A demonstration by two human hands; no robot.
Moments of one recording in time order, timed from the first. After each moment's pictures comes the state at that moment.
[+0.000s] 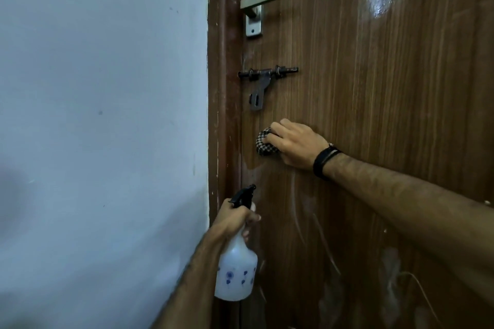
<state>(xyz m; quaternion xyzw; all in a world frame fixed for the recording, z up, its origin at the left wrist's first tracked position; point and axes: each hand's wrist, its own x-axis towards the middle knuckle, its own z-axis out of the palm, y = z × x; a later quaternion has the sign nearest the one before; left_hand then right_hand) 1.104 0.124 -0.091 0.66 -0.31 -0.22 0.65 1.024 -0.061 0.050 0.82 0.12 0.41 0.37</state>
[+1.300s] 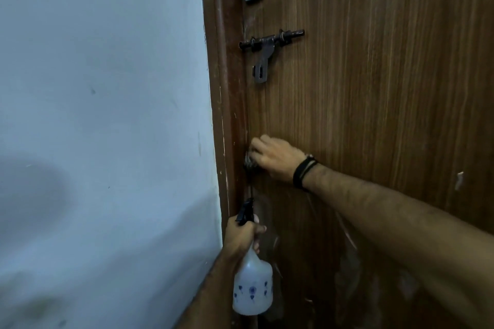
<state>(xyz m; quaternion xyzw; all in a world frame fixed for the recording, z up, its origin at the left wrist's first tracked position) 1.118 0.114 -0.185 0.65 -0.20 -0.21 0.70 1.063 -0.022 -0.023 0.89 0.08 0.26 0.36</state>
